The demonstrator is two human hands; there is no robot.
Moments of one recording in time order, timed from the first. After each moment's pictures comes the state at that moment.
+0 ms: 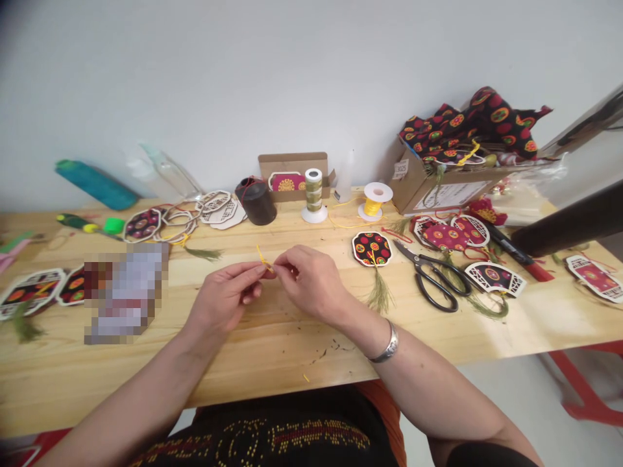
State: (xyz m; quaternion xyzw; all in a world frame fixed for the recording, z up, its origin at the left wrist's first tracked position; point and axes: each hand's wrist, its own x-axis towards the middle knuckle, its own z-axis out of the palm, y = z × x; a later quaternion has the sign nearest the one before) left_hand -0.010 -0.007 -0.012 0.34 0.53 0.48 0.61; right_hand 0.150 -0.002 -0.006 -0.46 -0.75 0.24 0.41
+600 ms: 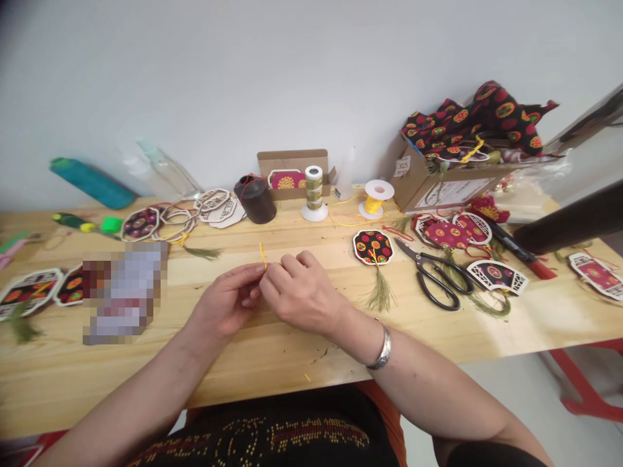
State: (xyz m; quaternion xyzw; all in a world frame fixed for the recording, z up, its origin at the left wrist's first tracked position) left_hand -0.009 -0.005 -0.013 0.21 0.47 0.46 0.72; right_hand 0.146 -0.010 -0.004 -0.30 -0.90 -0.17 0.27
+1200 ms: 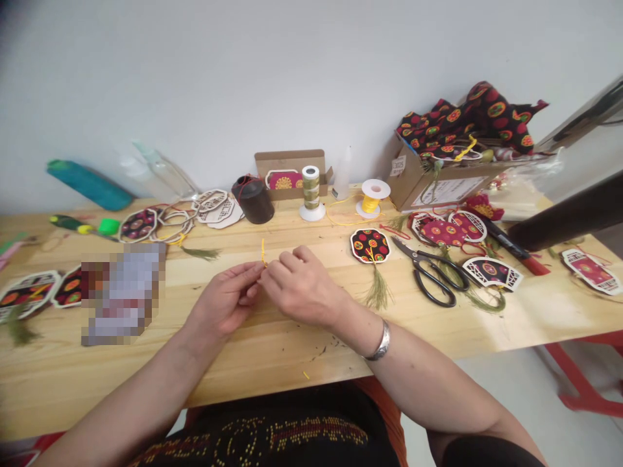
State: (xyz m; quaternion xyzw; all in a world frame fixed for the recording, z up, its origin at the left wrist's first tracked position) left_hand -0.010 -0.006 -0.015 0.25 0.47 0.47 0.71; right_hand 0.150 -0.005 -0.006 -0.30 -0.90 -0.13 0.28
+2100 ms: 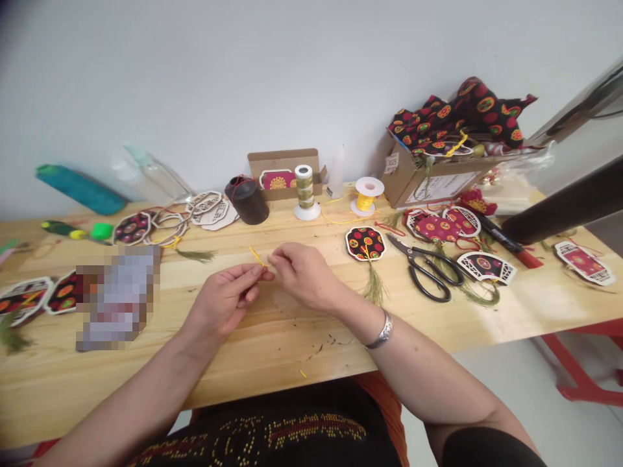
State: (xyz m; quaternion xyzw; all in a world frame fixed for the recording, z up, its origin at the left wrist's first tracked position) left_hand -0.005 -0.008 -0.011 0.34 0.51 0.45 0.65; right_hand 0.154 0.007 -0.005 -0.48 -0.73 0.34 0.35
